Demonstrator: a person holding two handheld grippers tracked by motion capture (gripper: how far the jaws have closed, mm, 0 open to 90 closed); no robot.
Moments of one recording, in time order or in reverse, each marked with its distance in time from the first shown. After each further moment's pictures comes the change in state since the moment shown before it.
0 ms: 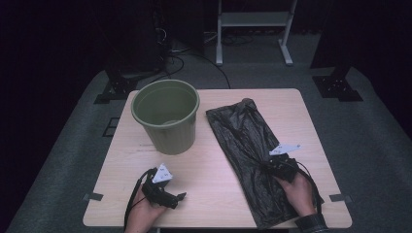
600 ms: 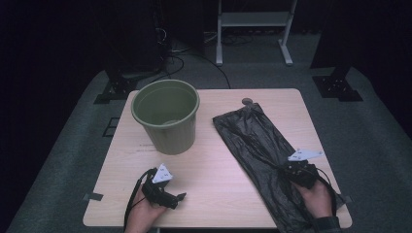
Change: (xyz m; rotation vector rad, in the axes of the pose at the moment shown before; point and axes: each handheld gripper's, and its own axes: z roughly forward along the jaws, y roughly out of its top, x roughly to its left) left arm 0.000 0.000 0.000 -0.001 -0.001 0.001; right arm -0.020 -0.032 -0.043 -0.032 -0.039 0.007
